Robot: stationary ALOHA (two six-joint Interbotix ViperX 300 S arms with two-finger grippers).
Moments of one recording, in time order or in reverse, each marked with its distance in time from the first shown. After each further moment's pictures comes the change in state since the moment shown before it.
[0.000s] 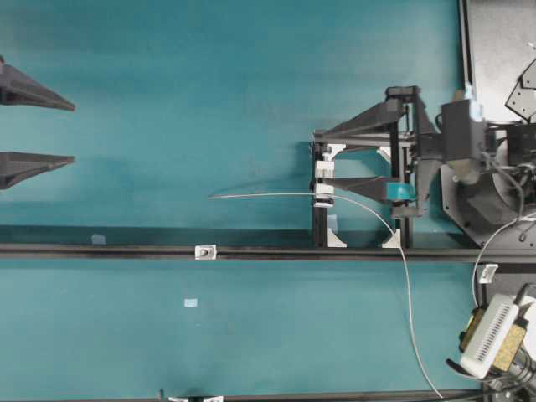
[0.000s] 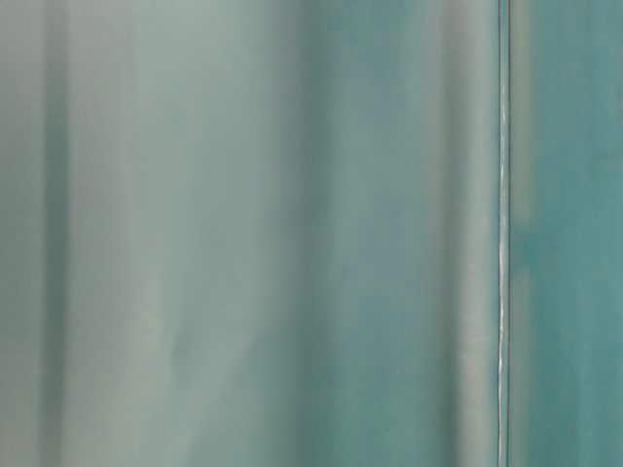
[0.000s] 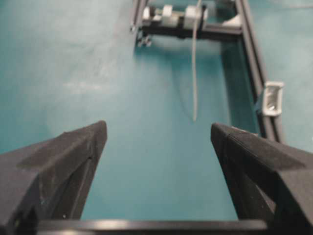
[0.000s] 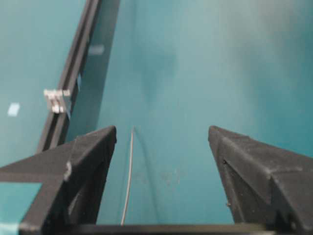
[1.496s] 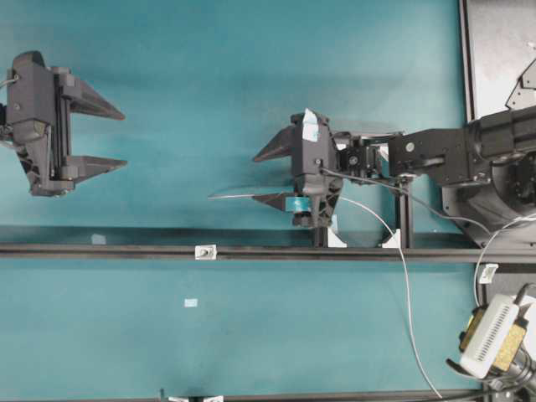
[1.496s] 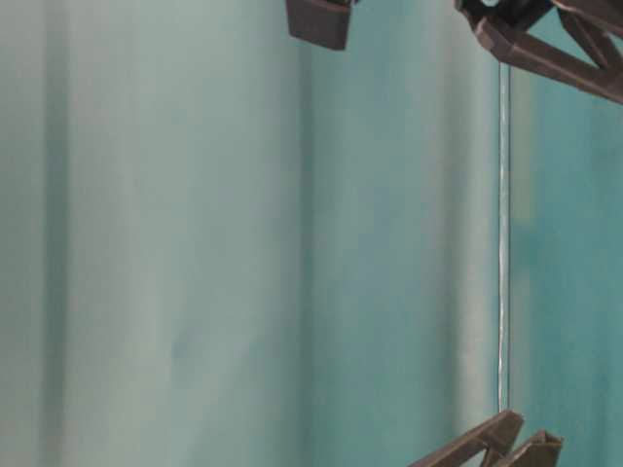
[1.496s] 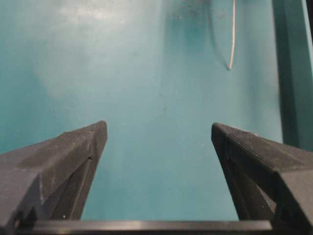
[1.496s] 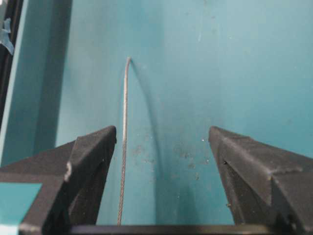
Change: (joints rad) left arm 0.034 0.396 -0.153 0.000 -0.003 0.002; right arm 0.002 0.660 -0.290 0.000 0.003 0.044
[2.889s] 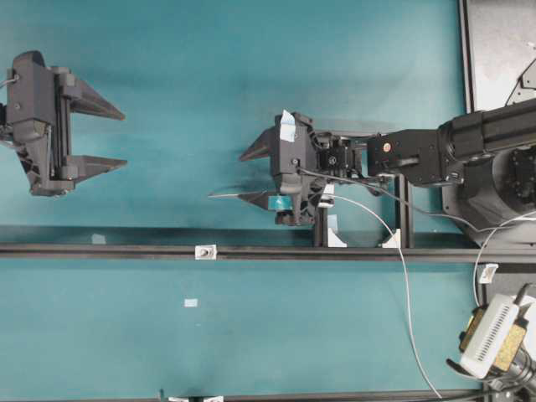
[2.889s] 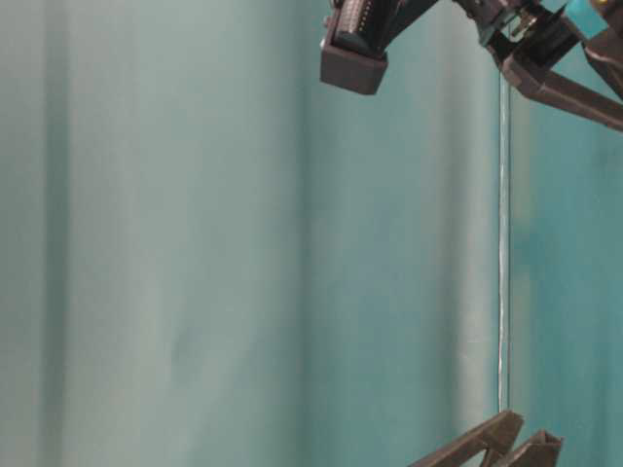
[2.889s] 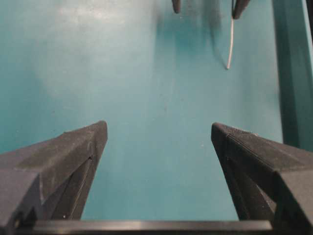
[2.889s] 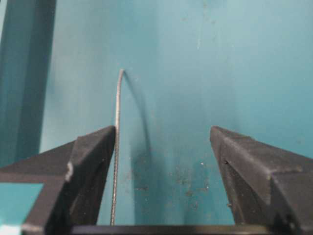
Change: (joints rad) left arm 0.000 0.000 0.002 0.000 0.000 0.000; right arm -0.011 0.089 -0.067 0.000 -0.006 -0.005
